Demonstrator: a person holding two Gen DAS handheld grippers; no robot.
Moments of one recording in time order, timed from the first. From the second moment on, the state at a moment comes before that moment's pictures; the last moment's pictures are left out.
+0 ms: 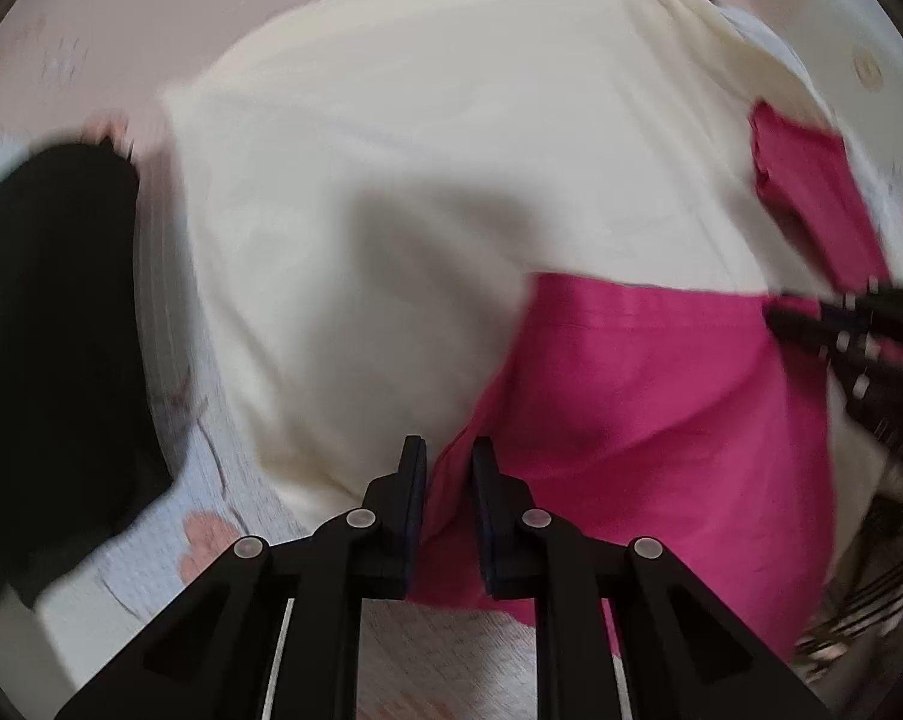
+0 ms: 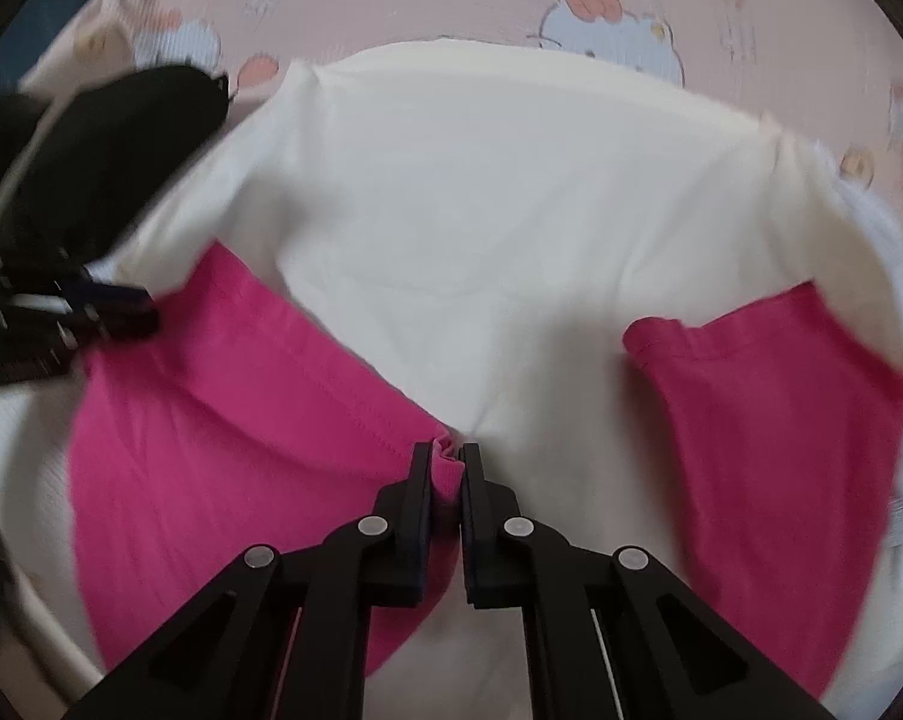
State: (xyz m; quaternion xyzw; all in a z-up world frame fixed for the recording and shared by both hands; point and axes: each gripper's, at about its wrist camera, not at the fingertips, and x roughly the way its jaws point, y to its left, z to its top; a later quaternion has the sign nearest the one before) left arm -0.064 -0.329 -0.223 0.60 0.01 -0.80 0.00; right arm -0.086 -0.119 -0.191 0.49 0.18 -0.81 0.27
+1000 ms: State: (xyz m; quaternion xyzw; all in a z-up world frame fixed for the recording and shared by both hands) left arm -0.114 -0.325 -0.222 0.61 0.11 -0.78 -0.07; right arm -0.090 -0.079 -0.200 0.55 0.07 -0.77 0.31
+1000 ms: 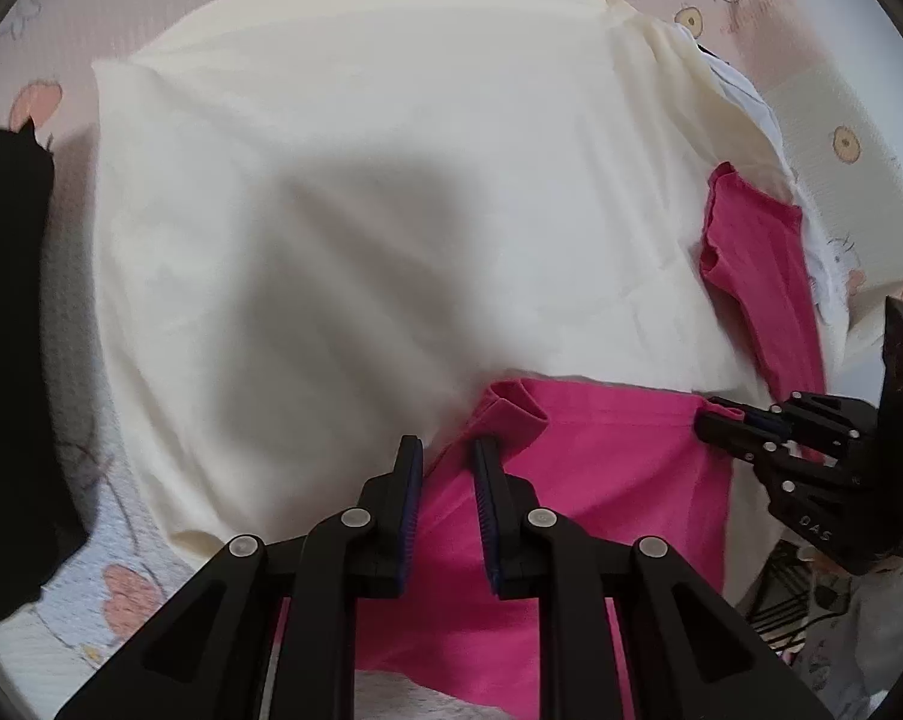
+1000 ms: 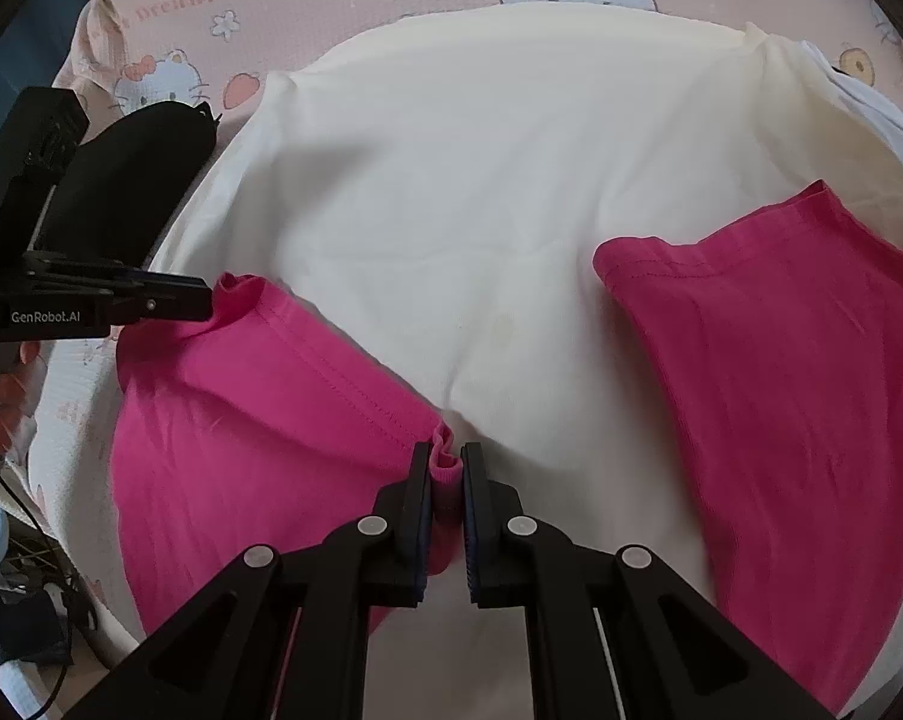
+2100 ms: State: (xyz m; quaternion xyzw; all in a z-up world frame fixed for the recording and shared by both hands) left arm -0.090 -0.350 -0.218 0.64 0.10 -0.76 -0.06; right arm -0.094 -0.077 -0.193 0.57 0.08 -0.76 0.32
